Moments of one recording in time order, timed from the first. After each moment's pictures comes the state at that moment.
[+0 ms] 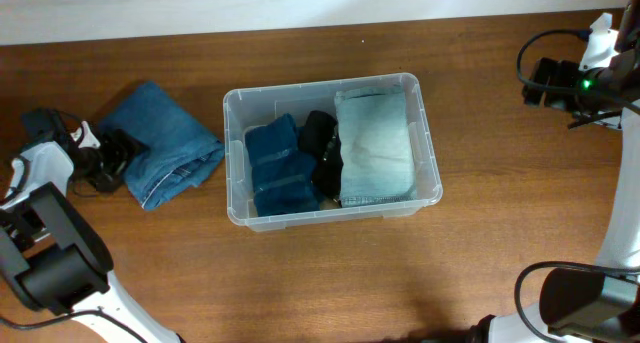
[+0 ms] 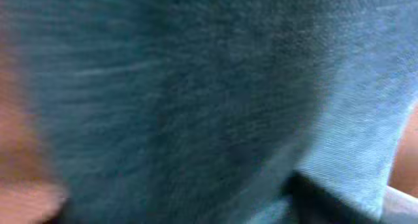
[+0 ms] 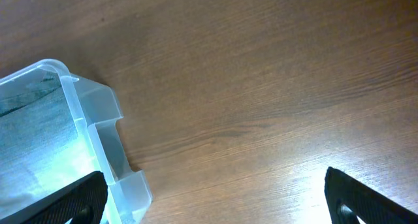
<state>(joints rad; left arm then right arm) 0.48 2.13 1.49 -0.69 0.49 -0.30 -0.35 1.69 1.94 -1.36 -0.12 0.03</state>
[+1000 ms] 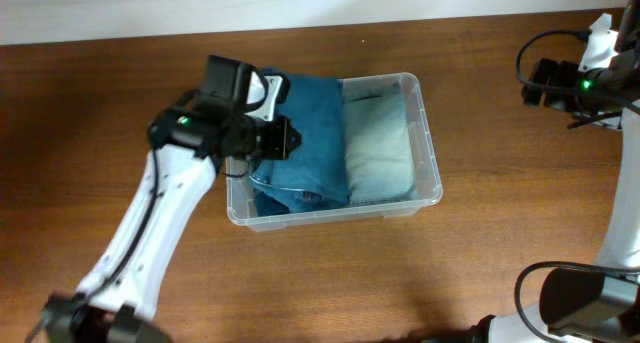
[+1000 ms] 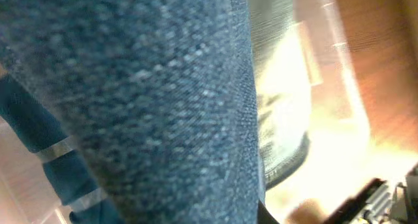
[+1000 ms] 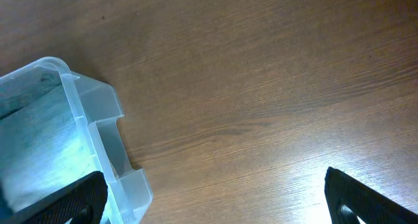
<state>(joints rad) -0.34 1.66 1.51 -0.90 0.39 -0.20 -0.35 1.69 1.94 -1.37 -0.13 0.03</state>
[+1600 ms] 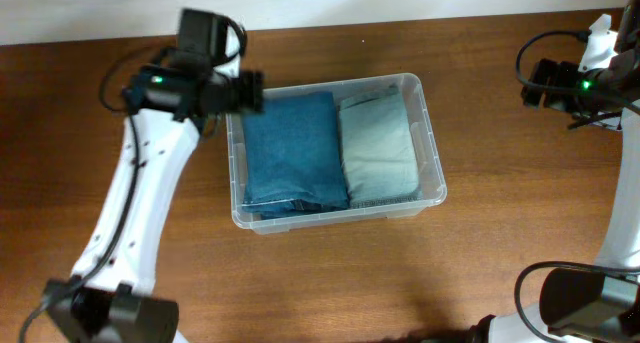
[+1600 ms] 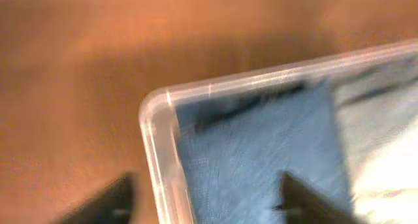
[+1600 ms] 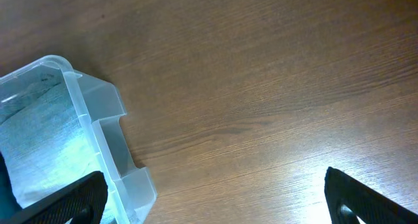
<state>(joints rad) -0.26 1.76 1.85 -1.01 0.01 -0.13 -0.35 1.69 1.94 -1.37 -0.13 0.03</state>
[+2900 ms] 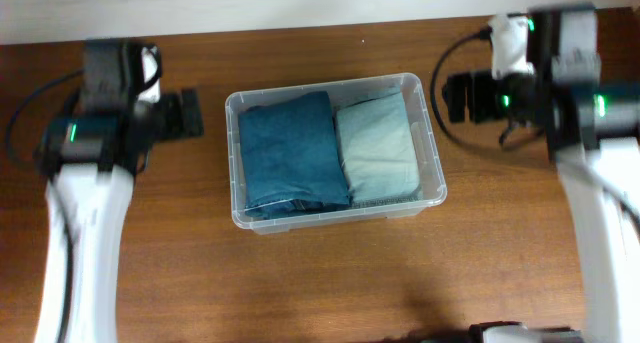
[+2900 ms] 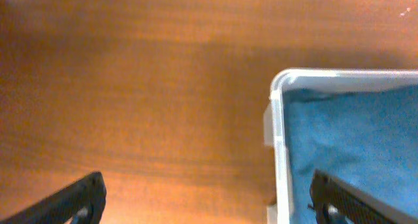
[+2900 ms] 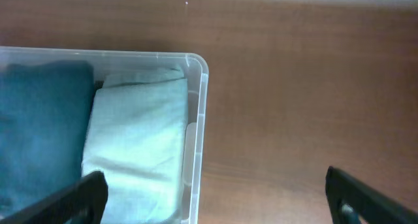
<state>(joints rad) -0.04 1.48 1.62 -1.04 -0.10 -0.09 0.01 1.44 1.69 -1.09 -0.10 -0.06</state>
